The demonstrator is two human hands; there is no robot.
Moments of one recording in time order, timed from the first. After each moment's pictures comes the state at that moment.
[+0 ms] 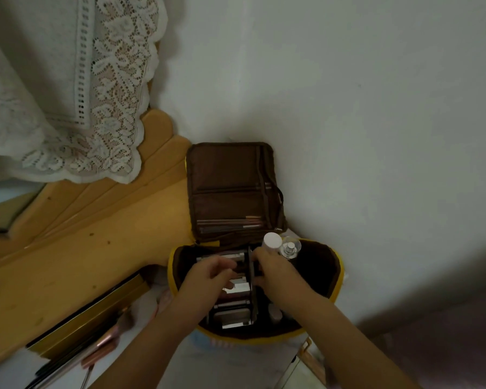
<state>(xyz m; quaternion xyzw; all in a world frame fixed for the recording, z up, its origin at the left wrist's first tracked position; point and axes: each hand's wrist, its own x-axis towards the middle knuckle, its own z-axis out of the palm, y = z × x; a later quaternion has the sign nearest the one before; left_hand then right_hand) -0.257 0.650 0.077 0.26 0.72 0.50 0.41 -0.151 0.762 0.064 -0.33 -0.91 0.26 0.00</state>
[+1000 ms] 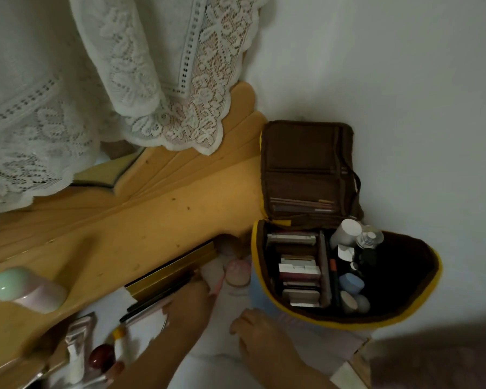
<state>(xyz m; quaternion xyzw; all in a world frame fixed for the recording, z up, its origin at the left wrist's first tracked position) -0.324 0.532 -0.031 0.28 0.93 0.14 0.20 -0.180 0.613 -0.028 -0.09 -0.97 0.21 0.03</state>
